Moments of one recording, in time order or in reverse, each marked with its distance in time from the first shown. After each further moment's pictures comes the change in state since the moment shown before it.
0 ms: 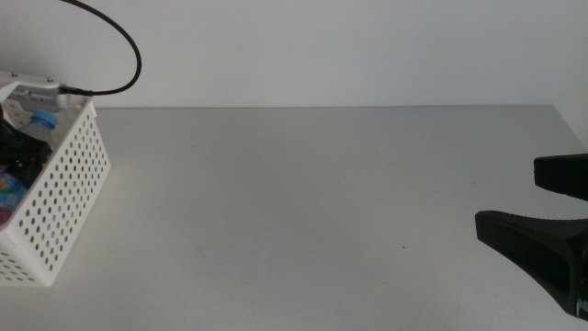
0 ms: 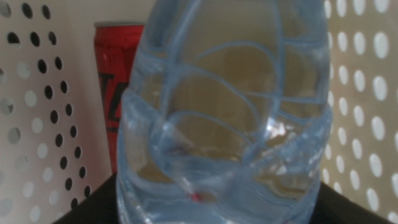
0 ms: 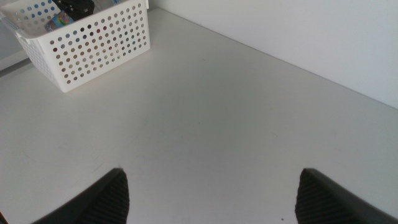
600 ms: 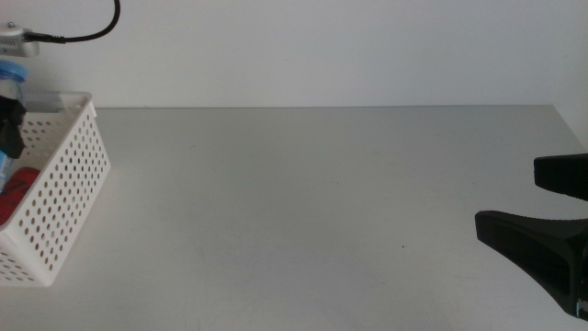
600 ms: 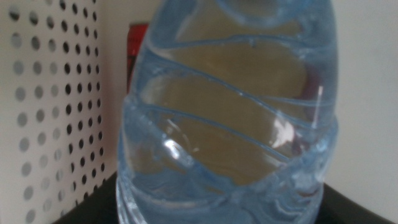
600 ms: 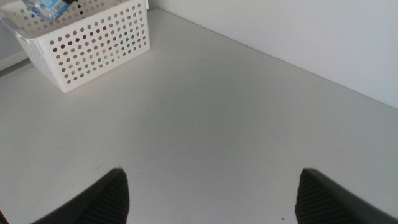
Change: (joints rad) left arm 0.000 -0.206 0.002 -0.036 0.072 -0.043; right arm 0.000 0.000 0.000 0.000 0.000 0.000
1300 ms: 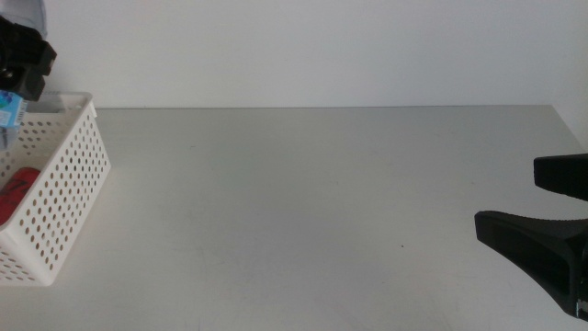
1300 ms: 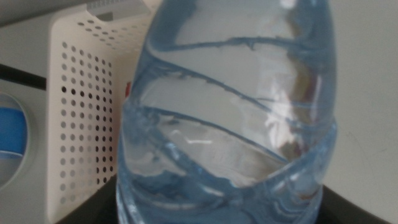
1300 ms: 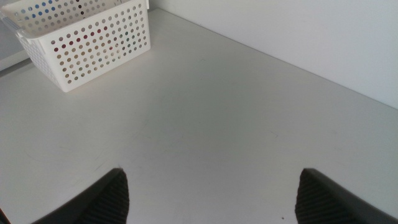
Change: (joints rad) left arm -0.428 -0.343 0.000 0.267 0.100 -0.316; right arm 0.000 0.000 0.000 0.000 0.000 0.000
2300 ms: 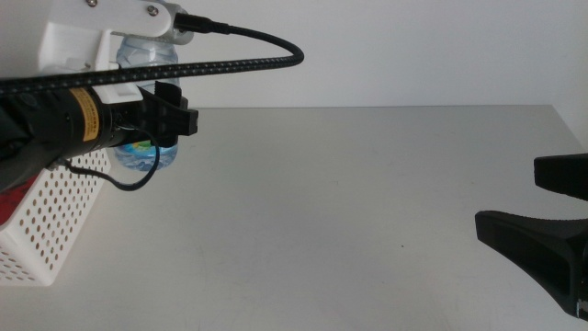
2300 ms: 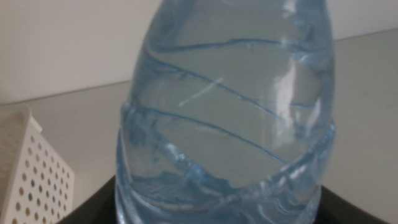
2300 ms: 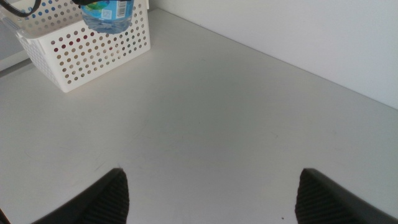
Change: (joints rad) left arm -0.329 -0.152 0.605 0.430 -0.830 -0.774; right arm 0.000 0.000 0.000 0.000 0.000 0.000
